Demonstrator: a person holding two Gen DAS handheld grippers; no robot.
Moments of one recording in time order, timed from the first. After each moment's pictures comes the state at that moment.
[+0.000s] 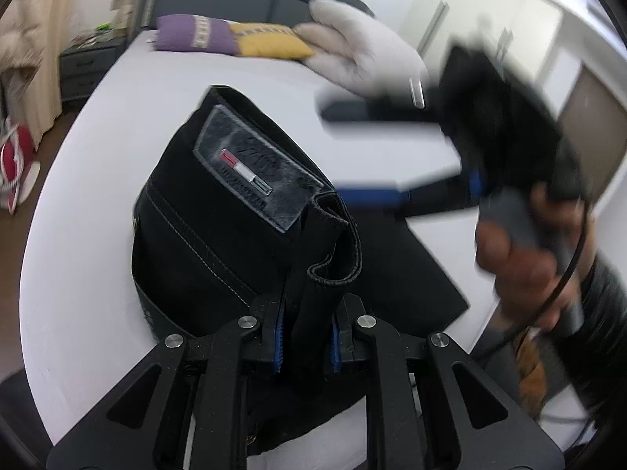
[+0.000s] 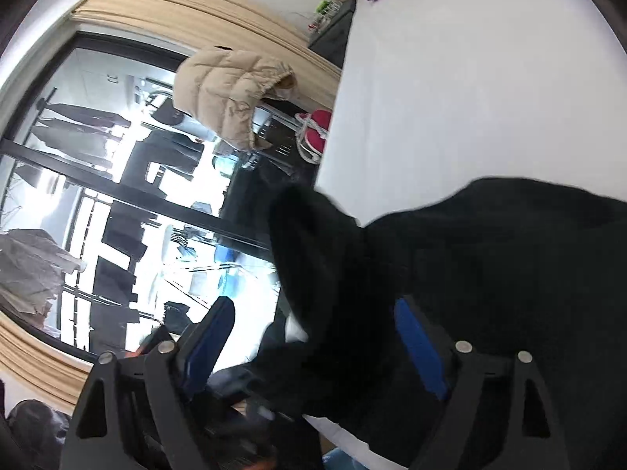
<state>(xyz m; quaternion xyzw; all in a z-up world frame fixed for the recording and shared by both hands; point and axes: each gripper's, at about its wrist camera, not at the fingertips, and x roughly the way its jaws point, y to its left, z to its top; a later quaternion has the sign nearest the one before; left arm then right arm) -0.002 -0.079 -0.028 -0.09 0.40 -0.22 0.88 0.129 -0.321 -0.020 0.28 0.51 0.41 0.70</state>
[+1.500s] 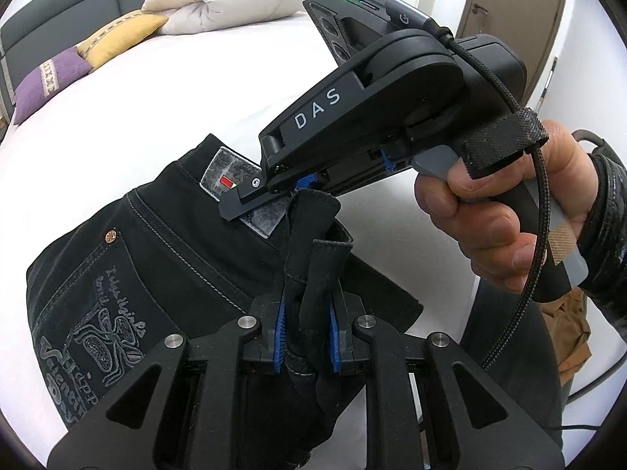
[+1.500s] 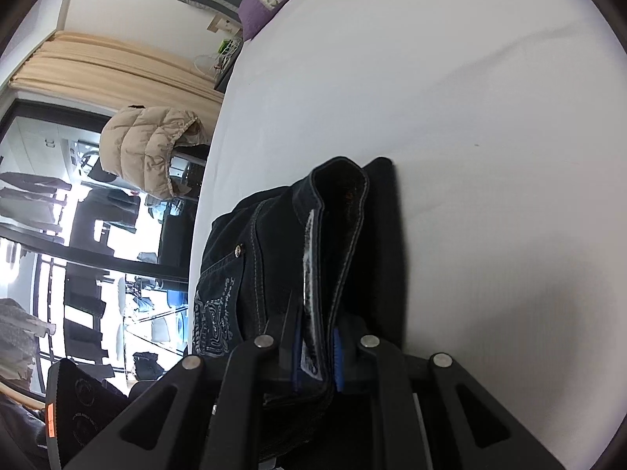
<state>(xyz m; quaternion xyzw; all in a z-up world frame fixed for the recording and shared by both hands) 0.063 -0.339 -0.095 0.13 0.44 -0.35 0.82 0.127 -0.503 -0.110 0.32 0.55 0.26 0.73</state>
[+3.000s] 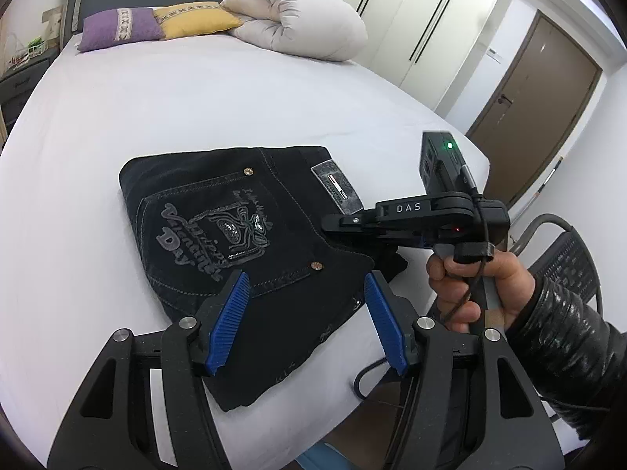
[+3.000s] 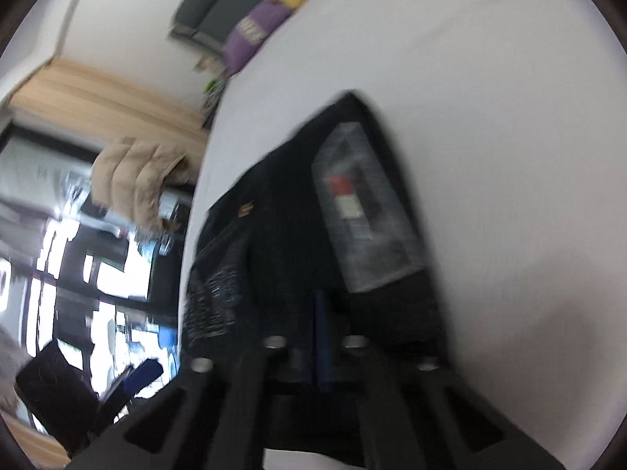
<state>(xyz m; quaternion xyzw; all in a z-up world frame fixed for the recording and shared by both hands) 0.011 -0.160 -0.040 -0.04 0.43 -0.32 0.85 0.064 -0.482 -0.126 0.37 0.49 0.19 0.77</state>
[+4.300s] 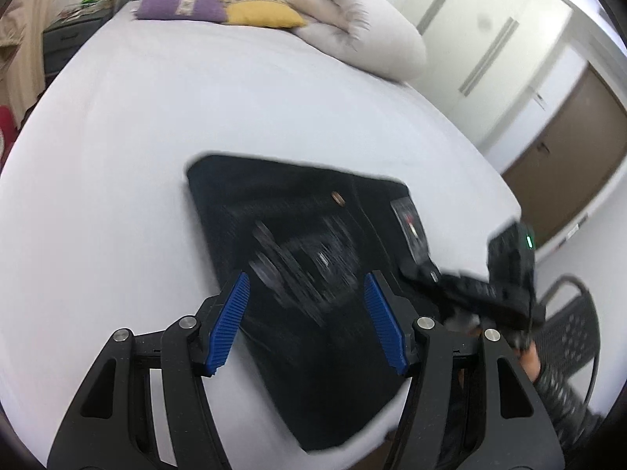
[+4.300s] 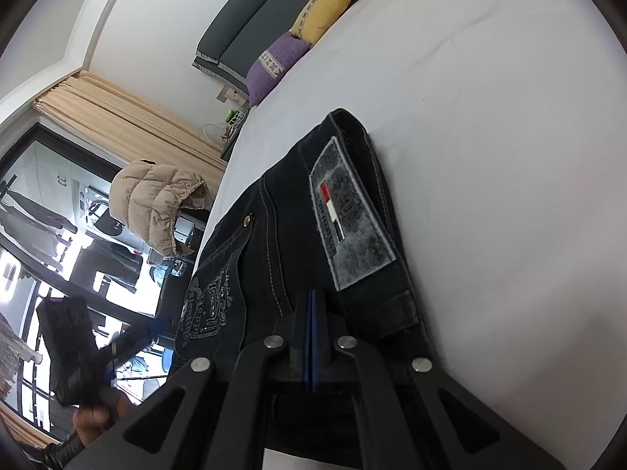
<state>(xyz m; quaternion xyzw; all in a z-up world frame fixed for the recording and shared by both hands) 0.078 -0.111 -0.054 -0.12 0.44 -0.23 0.86 0.035 -0.478 -0.140 0.36 0.41 0.20 0.81</state>
